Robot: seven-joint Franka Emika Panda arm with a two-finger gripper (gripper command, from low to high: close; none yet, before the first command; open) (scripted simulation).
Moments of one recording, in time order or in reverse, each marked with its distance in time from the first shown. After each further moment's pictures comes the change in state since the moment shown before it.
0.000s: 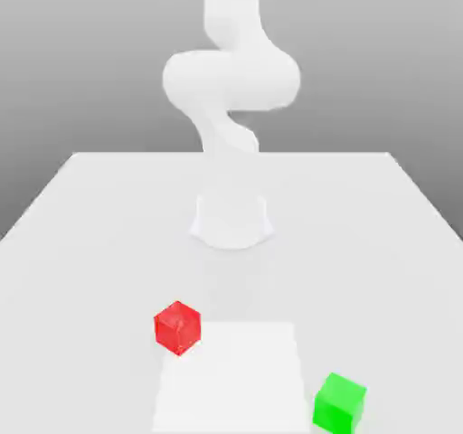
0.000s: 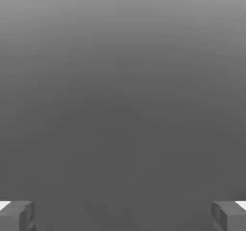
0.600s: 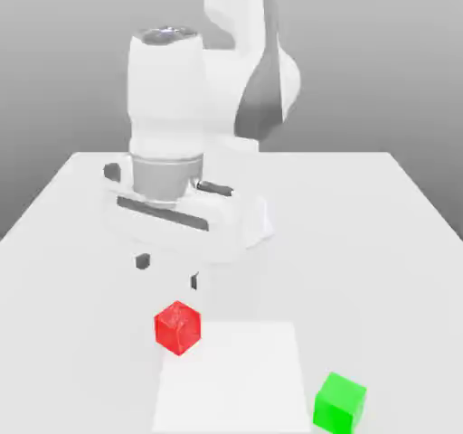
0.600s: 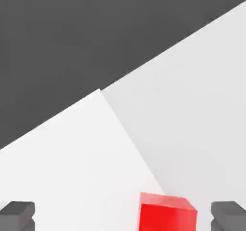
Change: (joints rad) arm -0.196 0.668 -0.011 -0.500 -0.001 0.472 0.375
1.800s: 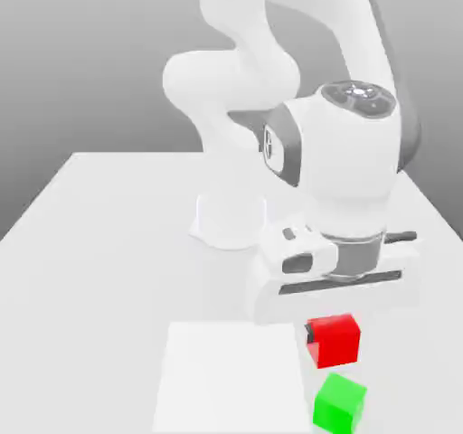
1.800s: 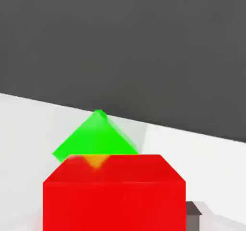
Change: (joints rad) arm 0.297 0.272 0.207 0.424 -0.083 -0.183 -0.366
